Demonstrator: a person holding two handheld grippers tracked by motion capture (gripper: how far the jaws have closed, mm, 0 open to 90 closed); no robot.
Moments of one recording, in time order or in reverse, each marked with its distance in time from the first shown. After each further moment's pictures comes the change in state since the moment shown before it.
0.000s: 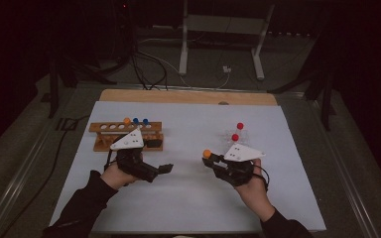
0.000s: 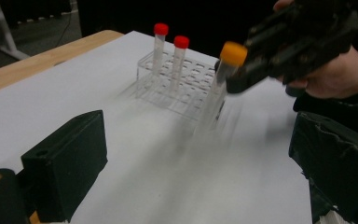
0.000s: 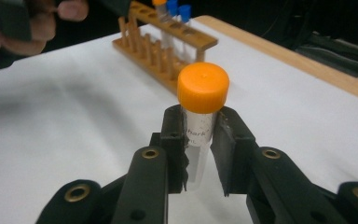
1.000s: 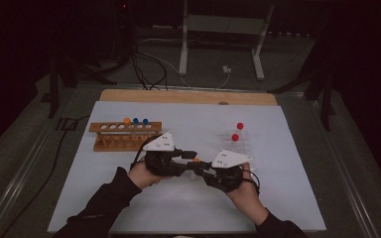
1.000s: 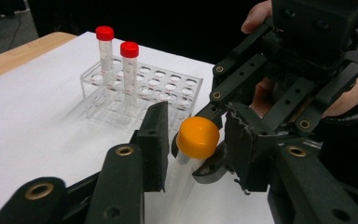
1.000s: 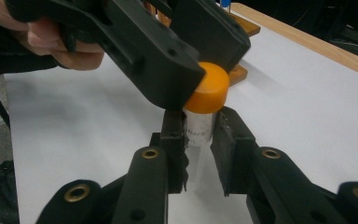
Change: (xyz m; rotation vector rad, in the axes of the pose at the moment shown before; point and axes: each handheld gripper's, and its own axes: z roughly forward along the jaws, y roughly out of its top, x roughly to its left) left arm -0.020 0.014 0.060 0.036 -0.121 0.053; right arm 0.020 -0.001 0.014 0.046 0.071 -0.039
